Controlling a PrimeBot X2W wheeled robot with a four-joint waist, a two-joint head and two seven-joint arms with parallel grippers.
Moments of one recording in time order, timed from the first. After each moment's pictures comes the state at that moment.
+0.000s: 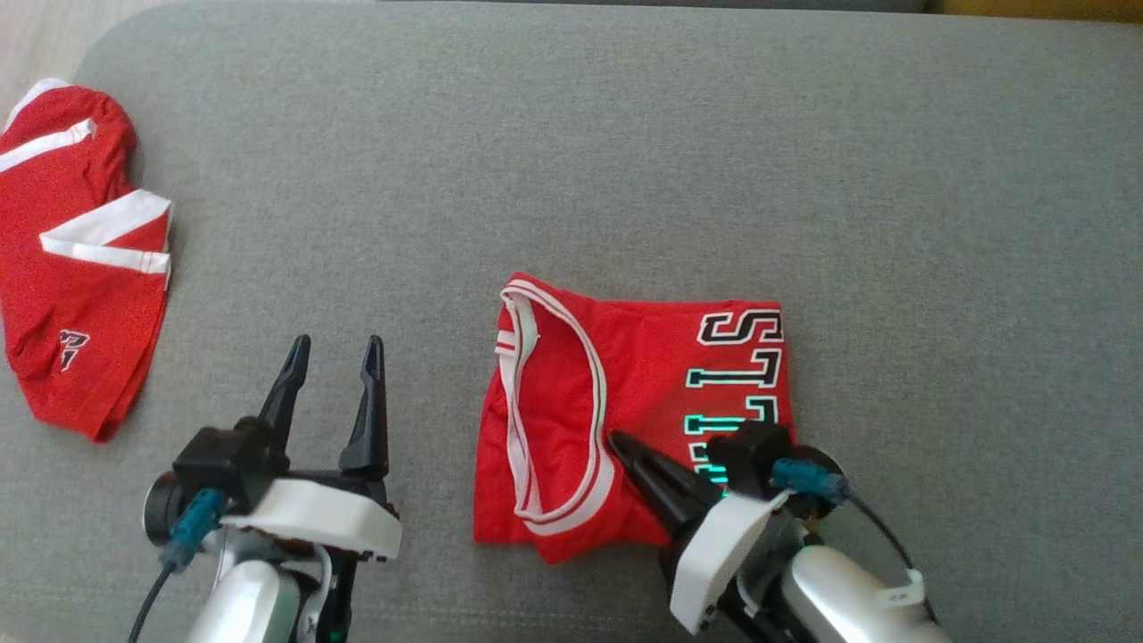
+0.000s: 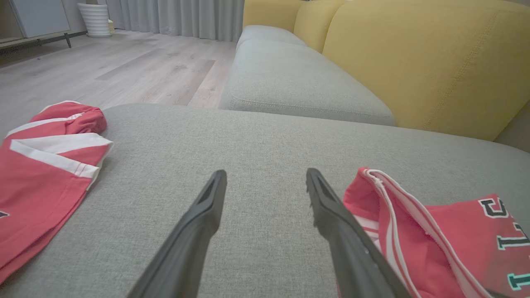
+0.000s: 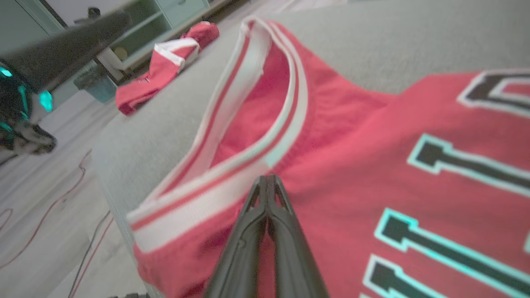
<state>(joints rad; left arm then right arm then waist) -0.07 0.18 -0.31 0.11 -0.33 0.11 -0.25 -0.24 -0.13 0.71 0.38 0.41 0.12 0.03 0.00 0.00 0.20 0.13</state>
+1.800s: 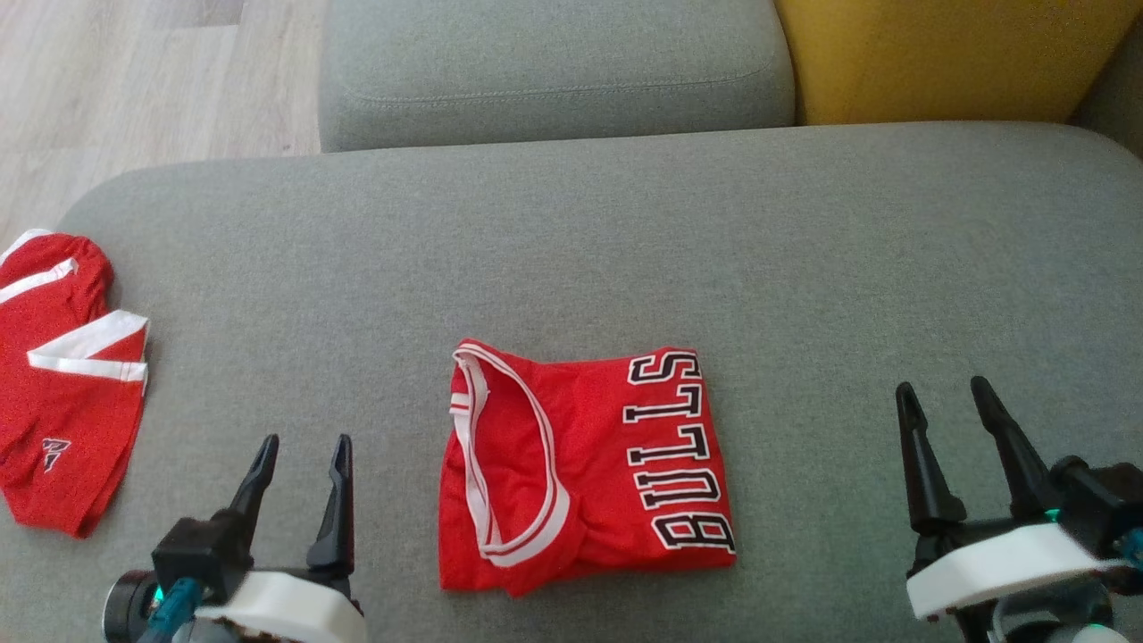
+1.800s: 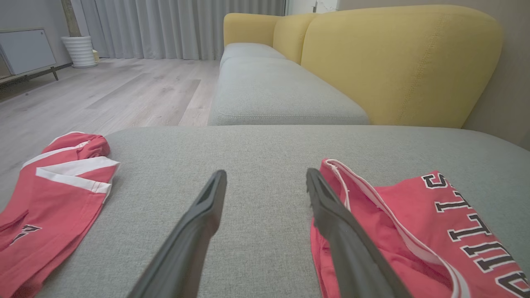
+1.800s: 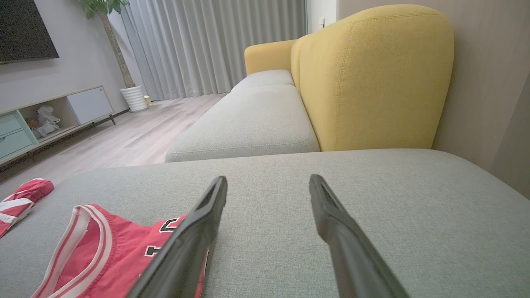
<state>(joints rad) 0.13 0.26 -0.29 0.03 -0.32 0.16 -0.21 0.18 -0.05 -0.01 -0.18 0.18 0.12 0.08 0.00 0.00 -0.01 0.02</state>
